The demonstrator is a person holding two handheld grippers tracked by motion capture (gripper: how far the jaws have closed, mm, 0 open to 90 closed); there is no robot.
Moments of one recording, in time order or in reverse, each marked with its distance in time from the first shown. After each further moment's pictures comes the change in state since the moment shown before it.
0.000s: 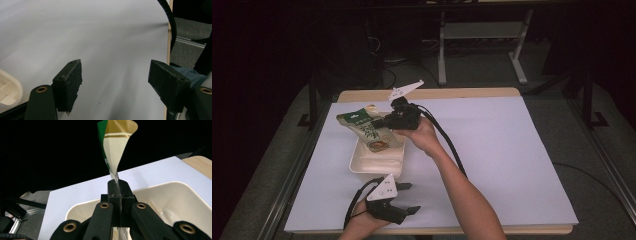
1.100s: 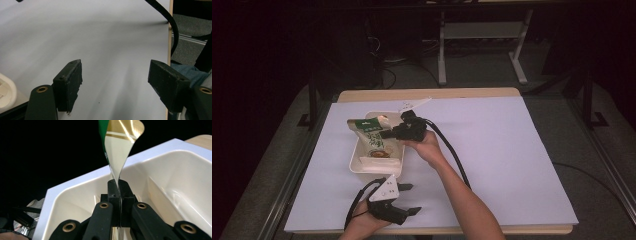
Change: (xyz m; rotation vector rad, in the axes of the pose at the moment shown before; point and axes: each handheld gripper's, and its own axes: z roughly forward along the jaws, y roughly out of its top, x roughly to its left) left arm -0.001 -0.001 0.004 0.018 -0.004 0.012; right arm -0.023 -0.056 0.011 -0.039 0.022 0.108
